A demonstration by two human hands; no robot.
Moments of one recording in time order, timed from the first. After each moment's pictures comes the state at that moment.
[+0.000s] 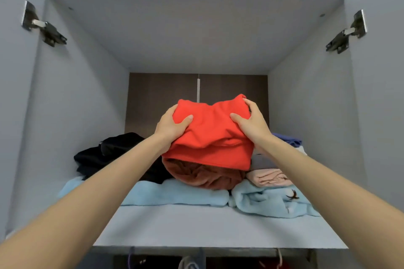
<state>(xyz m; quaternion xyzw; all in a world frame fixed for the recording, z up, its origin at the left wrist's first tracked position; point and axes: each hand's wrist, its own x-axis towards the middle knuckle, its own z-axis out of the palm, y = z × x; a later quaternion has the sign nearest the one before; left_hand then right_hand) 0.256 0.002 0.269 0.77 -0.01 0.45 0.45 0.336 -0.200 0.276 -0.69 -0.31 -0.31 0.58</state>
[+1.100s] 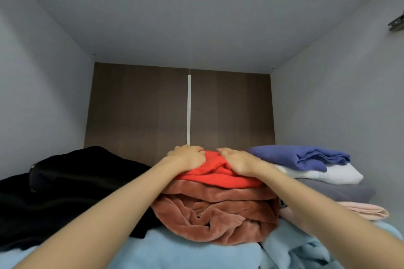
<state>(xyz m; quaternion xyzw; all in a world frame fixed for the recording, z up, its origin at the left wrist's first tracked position) 0.451 0.055 0.269 0.97 0.01 0.22 0.07 0.482 -0.112 0.256 -0.93 -0.27 -0.19 0.14</state>
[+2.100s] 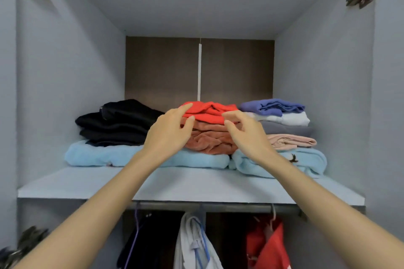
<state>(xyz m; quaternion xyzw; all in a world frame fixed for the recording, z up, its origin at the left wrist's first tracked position) 0.201 -0.025 0.183 0.87 0.03 0.45 0.19 0.293 -0.200 0.175 -0.77 -0.36 -0.30 0.43</state>
